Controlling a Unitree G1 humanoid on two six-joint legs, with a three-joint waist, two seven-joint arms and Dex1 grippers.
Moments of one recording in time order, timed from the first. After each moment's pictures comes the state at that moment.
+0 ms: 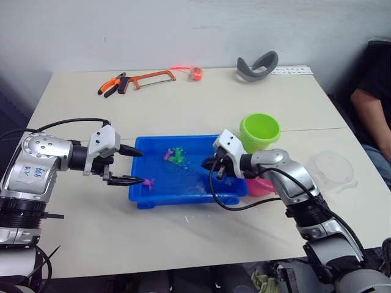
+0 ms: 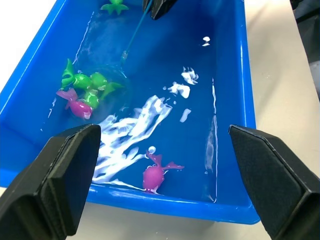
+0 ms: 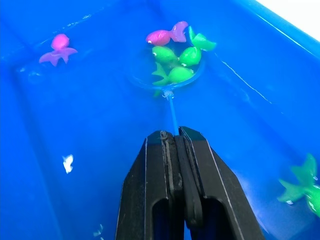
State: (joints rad) left arm -0.55 0.92 -0.02 0.13 -0.29 0.33 -1.33; right arm -0.69 -0.41 0.30 0.01 0.20 0.76 0.84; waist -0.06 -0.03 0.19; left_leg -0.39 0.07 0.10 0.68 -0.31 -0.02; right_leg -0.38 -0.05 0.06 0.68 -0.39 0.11
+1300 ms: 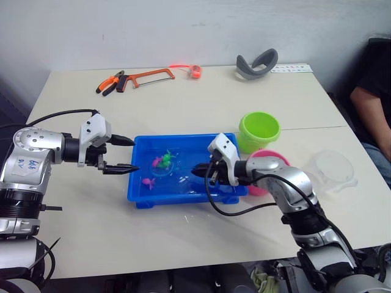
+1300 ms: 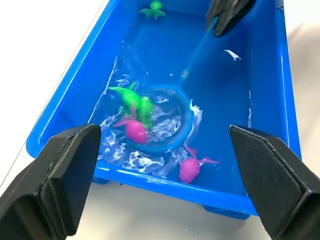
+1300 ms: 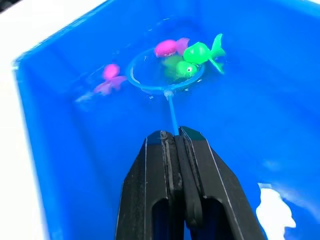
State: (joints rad) left arm -0.63 0.92 -0.01 0.29 -0.28 0.27 -1.31; right arm -0.60 -0.39 0.24 -0.19 0.38 0.95 0.81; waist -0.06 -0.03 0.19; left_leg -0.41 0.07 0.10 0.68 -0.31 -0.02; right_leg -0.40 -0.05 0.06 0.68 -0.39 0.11
